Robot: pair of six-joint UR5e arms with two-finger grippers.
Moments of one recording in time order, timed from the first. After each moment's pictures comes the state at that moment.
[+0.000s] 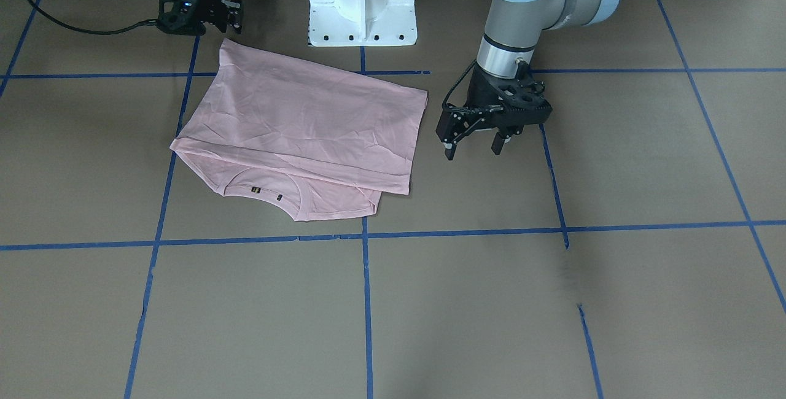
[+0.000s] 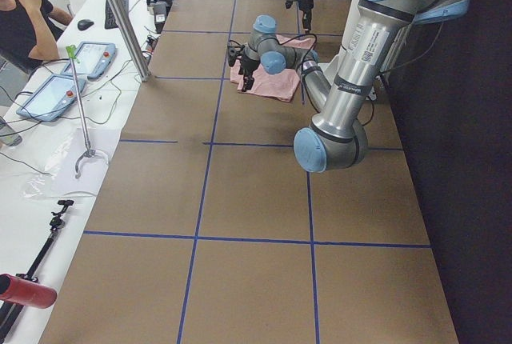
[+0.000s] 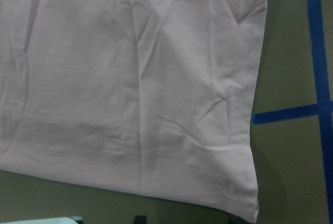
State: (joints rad) left arm -0.56 -2.04 -1.91 -1.69 -1.71 -1.49; right arm 0.33 -1.69 2.21 -1.15 1.99 1.64
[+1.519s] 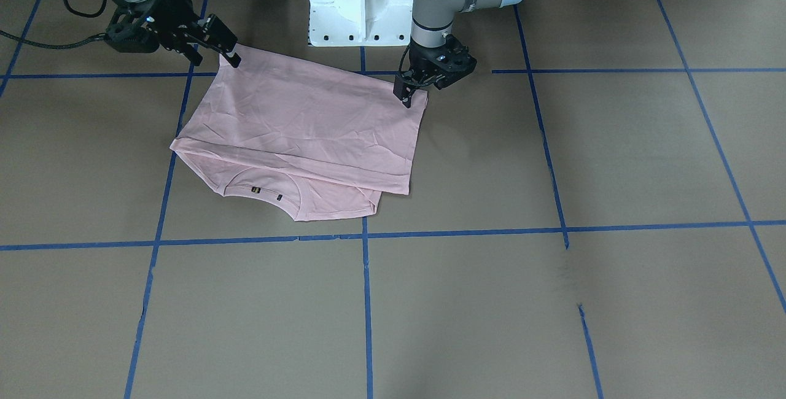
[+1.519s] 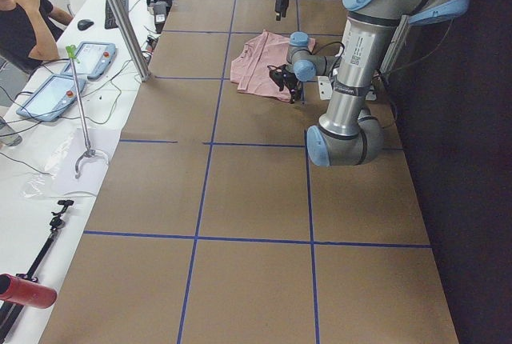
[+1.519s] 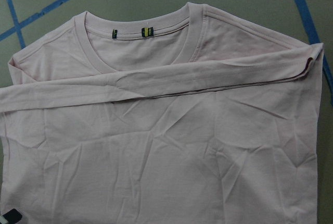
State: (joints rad) left arm -0.25 -2.05 -1.84 -1.63 -1.65 -2.00; right arm 0.56 -1.59 2.21 -1.15 2.00 1.63
